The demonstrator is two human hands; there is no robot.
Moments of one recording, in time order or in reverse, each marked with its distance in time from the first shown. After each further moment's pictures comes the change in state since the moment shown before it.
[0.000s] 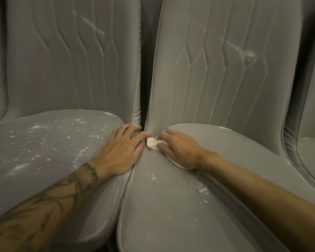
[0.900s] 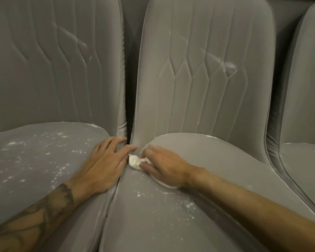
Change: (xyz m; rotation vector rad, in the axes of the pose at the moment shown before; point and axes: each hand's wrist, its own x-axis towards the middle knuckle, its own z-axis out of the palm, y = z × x) left_hand 0.001 -0.009 0.010 -0.015 0.025 -0.018; right_hand -0.004 0.006 0.014 0.031 0.012 -0.086
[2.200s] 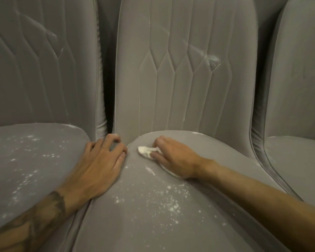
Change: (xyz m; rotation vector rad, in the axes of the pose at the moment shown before) left_hand 0.021 0.040 0.010 0.020 0.034 -0.010; right_hand -0.030 0.067 -0.017 -0.018 0.037 0.141
